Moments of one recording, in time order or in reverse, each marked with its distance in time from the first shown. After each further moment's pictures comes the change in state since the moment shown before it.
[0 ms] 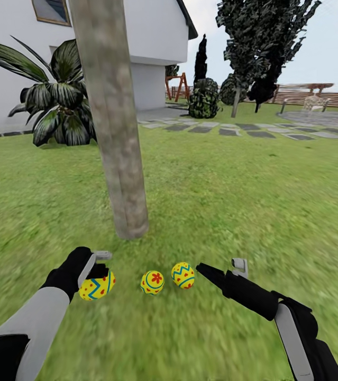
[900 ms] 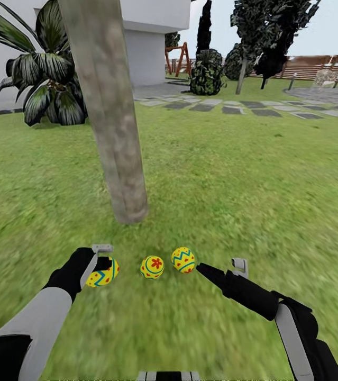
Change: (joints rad) left arm 0.001 -0.015 -0.001 0.001 -0.002 -0.184 -0.003; right arm 0.000 0.000 -0.001 0.000 0.000 0.000 0.000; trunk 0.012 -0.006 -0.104
